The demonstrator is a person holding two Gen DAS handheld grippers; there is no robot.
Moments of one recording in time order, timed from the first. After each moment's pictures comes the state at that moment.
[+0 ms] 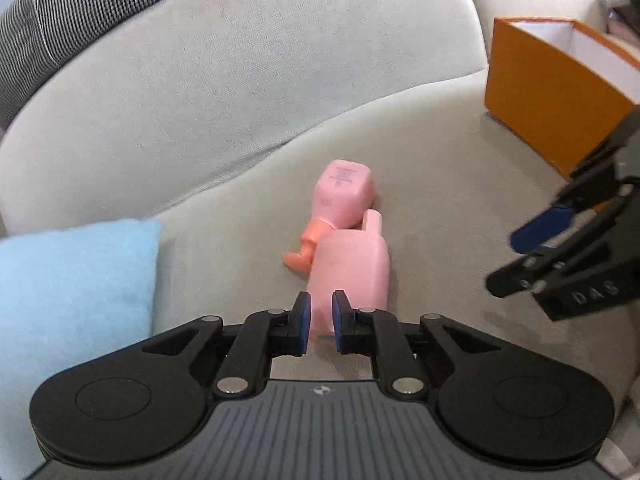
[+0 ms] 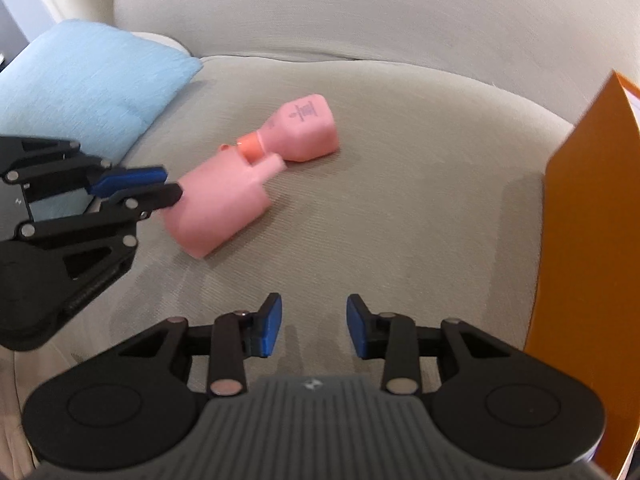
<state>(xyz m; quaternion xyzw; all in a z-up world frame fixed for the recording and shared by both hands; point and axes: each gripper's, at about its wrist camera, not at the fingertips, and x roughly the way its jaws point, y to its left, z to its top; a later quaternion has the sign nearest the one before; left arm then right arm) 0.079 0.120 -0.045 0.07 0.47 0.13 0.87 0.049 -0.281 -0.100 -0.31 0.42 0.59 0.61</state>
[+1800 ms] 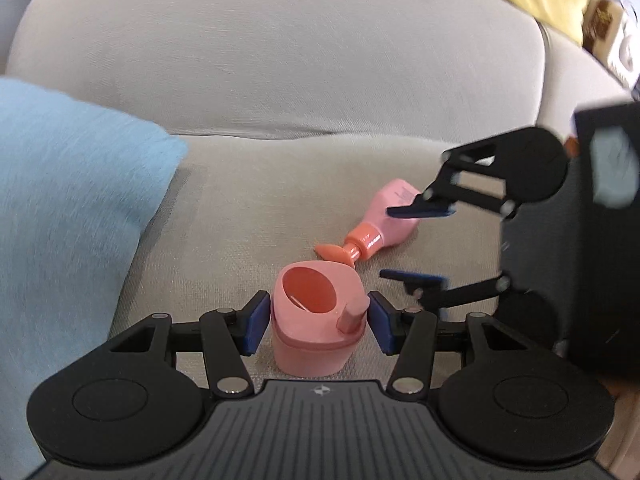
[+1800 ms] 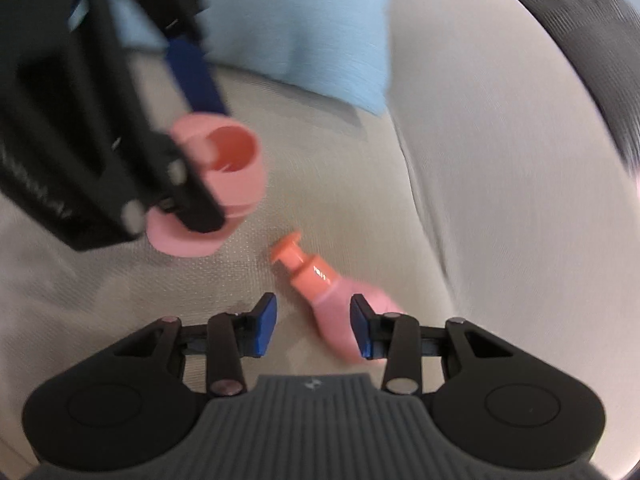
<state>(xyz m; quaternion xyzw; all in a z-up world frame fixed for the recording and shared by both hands) 0.033 0.220 -0.046 -0.17 0.42 0.14 0.88 -0.059 -0.233 -0.124 -0.58 -0.10 0.72 0.36</state>
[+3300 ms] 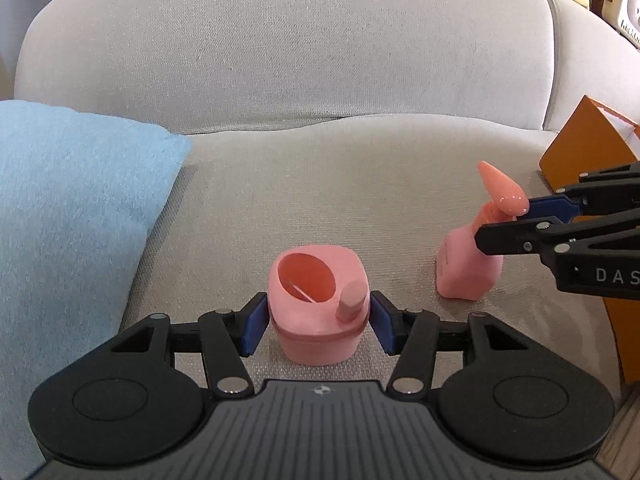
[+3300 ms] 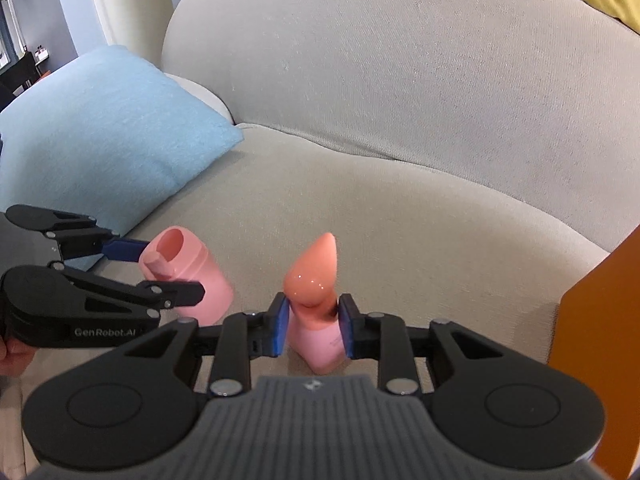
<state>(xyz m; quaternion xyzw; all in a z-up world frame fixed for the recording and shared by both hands) 0.054 0.198 -0.049 -0.11 0.46 0.16 0.87 0.037 -0.268 -0.075 -0.30 0.29 0.73 0.55</state>
